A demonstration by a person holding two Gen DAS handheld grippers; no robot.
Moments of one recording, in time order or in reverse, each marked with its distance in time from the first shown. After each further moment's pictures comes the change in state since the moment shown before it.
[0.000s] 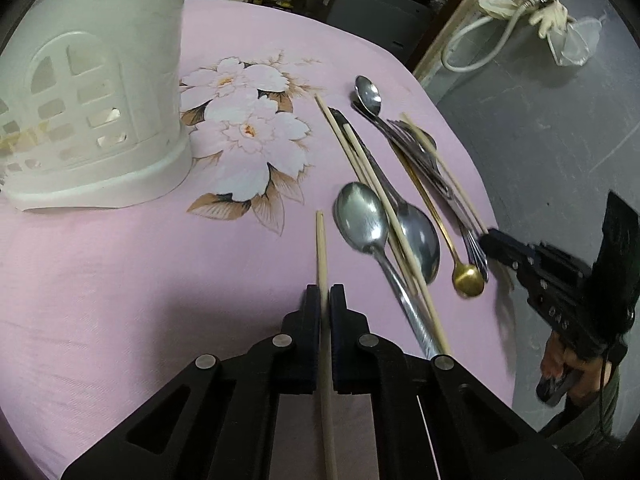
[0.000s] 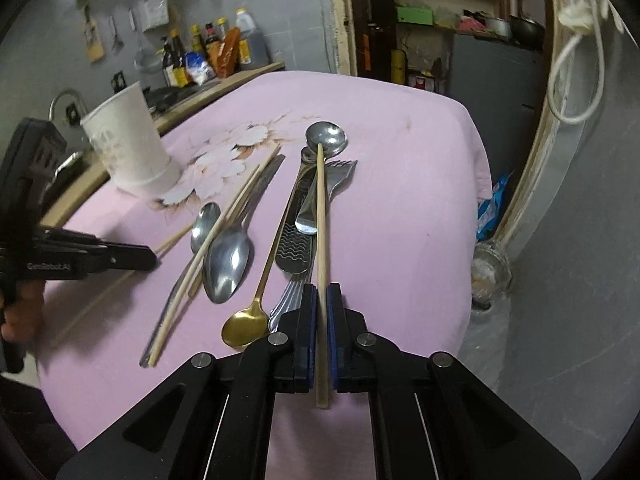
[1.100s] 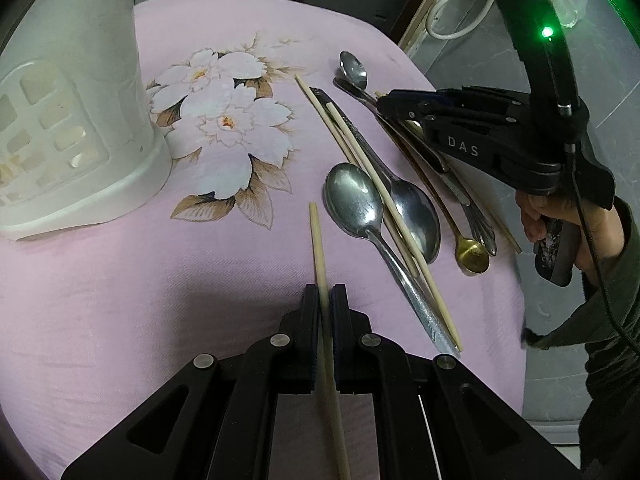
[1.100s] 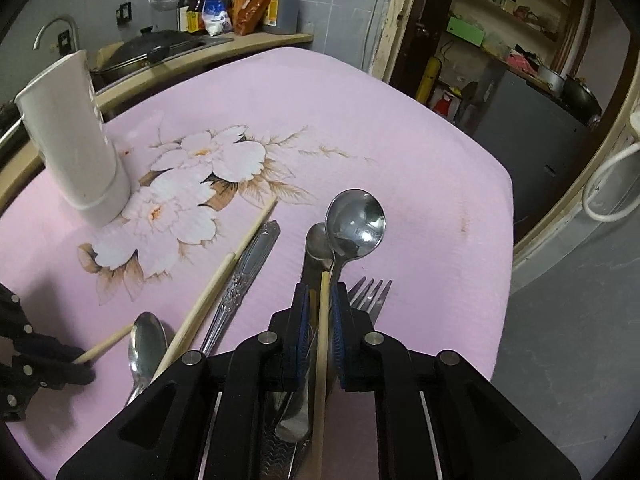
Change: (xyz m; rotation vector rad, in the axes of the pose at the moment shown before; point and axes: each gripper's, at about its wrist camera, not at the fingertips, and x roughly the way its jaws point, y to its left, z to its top) left arm 0.013 -0.011 0.009 0.091 0.075 0.013; right arm 0.087 0.026 0.095 -0.261 0.105 -0.114
